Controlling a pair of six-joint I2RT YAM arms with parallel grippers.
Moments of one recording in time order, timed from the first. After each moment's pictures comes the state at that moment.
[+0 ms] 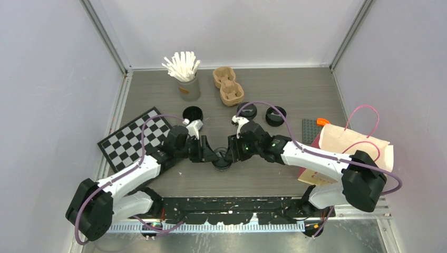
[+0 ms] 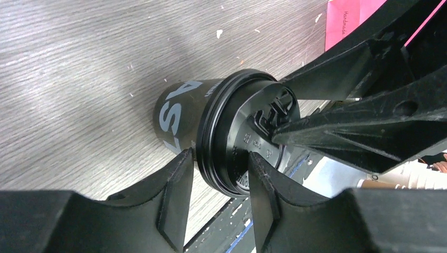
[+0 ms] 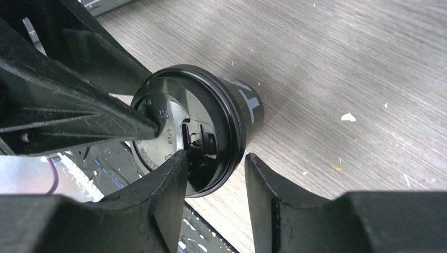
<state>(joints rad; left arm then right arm) -0.60 1.07 0.51 -0.09 0.42 -0.66 0.90 1.35 0.81 -0.21 -0.12 0.54</state>
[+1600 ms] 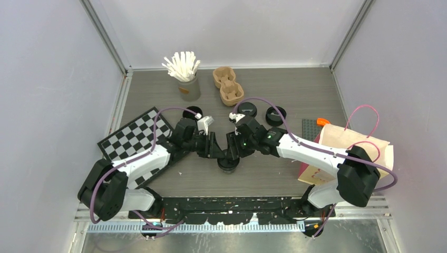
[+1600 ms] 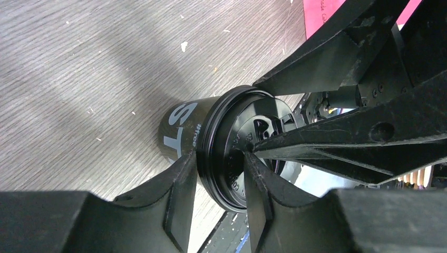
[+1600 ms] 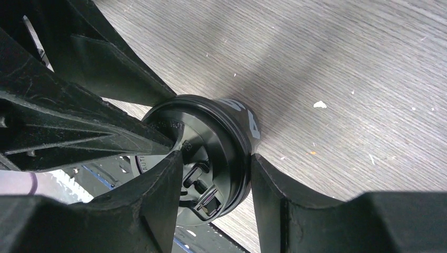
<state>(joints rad) -0.60 1.28 0.60 0.03 0.59 -0.55 0.88 1.41 0.96 -0.43 -0.08 0.50</state>
